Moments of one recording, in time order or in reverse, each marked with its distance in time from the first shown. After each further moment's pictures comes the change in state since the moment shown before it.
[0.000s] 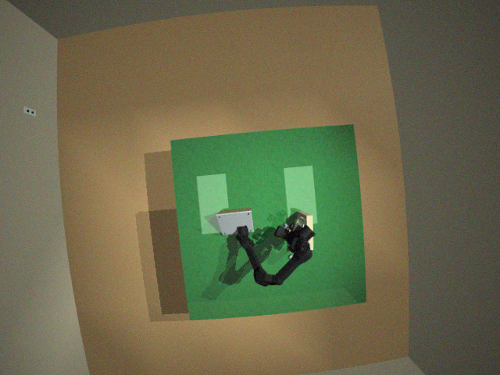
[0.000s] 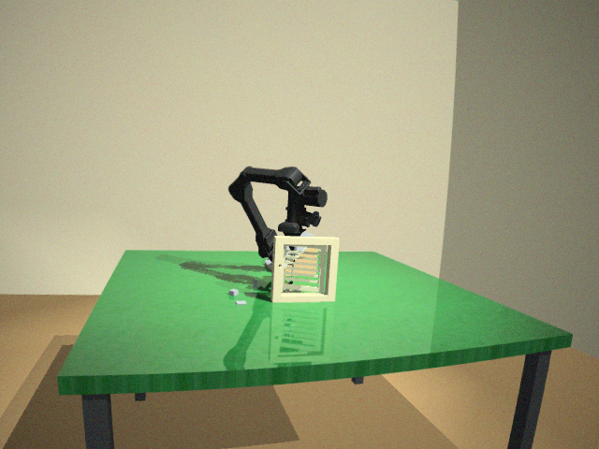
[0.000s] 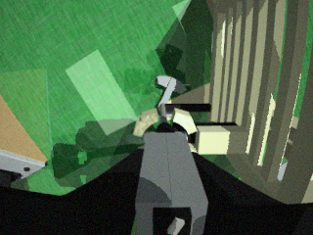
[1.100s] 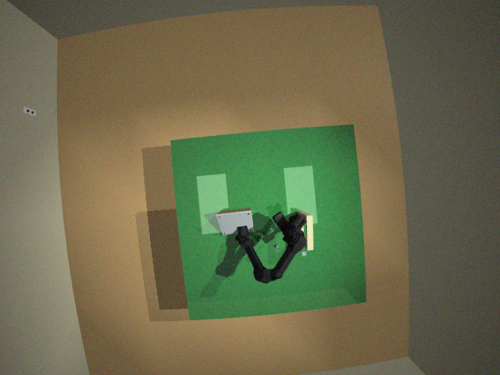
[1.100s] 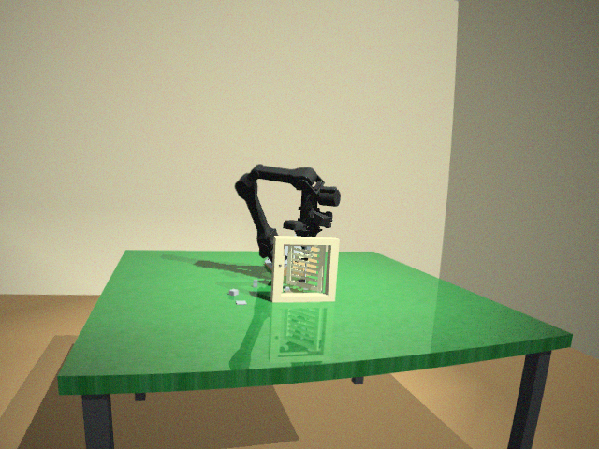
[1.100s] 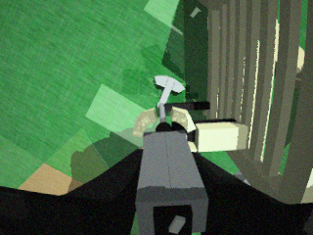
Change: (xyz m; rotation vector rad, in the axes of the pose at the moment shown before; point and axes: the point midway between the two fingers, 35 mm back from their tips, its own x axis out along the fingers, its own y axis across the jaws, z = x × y) arm 0.000 0.052 0.033 0.524 -0.009 -0.005
